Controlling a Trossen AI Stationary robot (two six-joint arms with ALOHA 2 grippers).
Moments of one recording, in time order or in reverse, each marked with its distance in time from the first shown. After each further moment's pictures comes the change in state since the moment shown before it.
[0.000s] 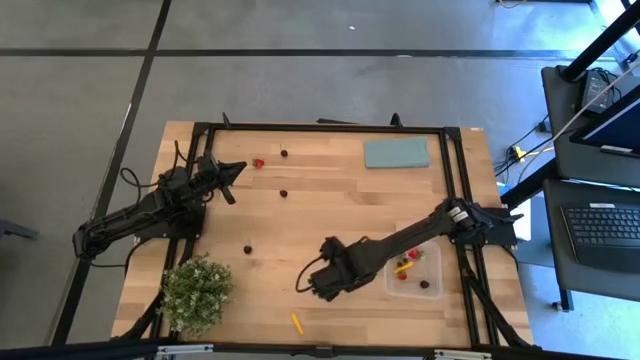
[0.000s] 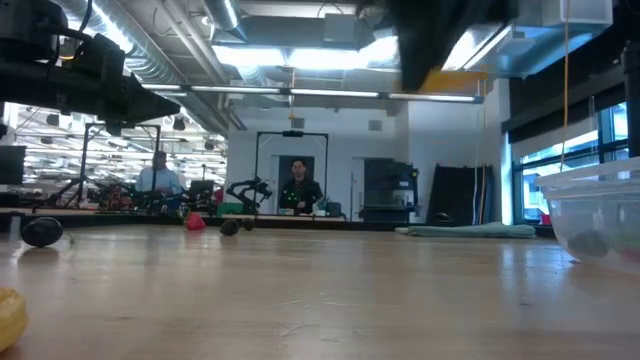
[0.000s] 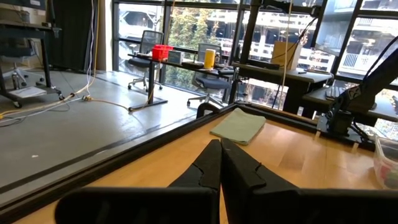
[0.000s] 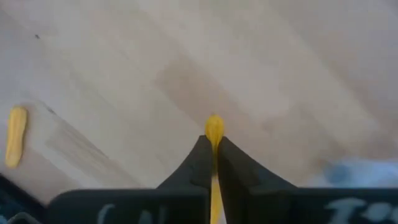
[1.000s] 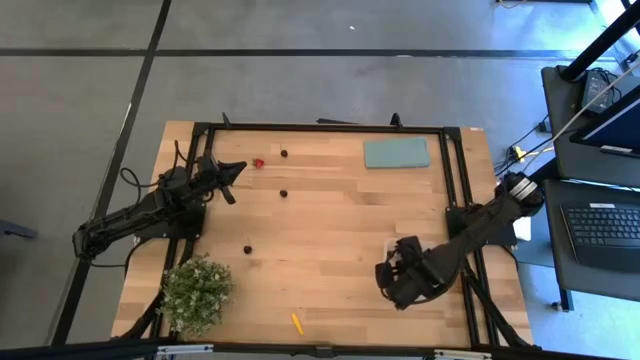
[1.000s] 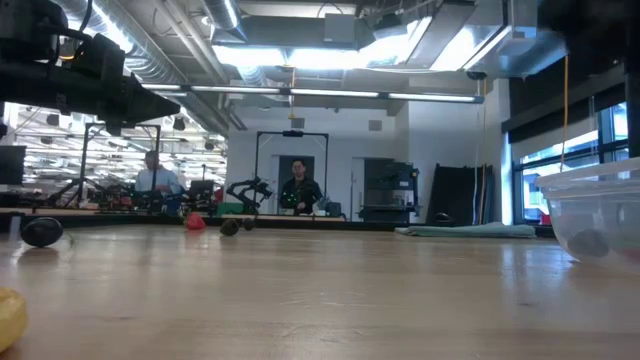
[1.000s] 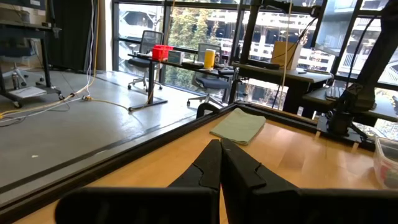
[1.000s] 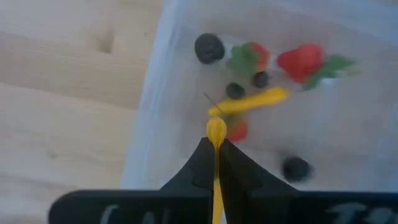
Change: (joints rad) left arm 0.000 0.000 0.000 0.000 0.000 0.000; right arm 0.246 -0.524 -0.872 0.282 -0.040 0.822
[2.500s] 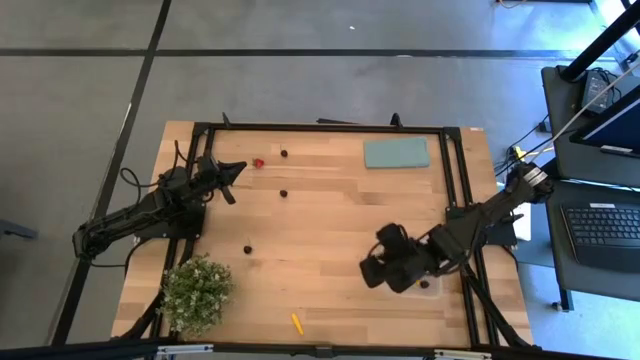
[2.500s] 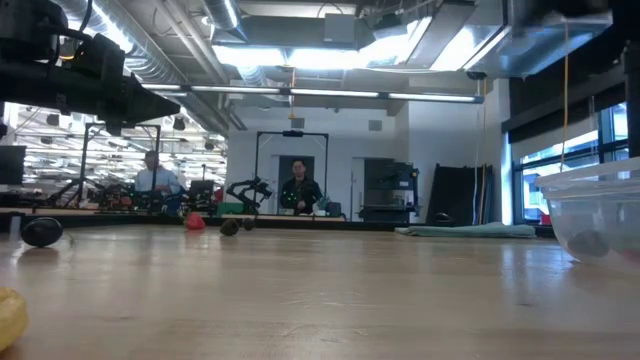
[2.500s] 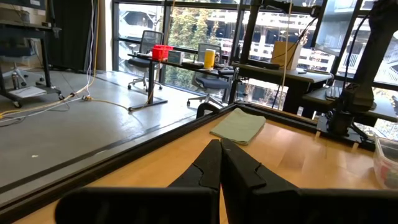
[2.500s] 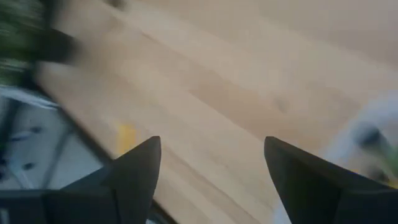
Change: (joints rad) left arm 0.000 0.000 0.000 0.000 0.000 0.000; right arm -0.105 -0.133 0.119 0.272 0.227 -0.506
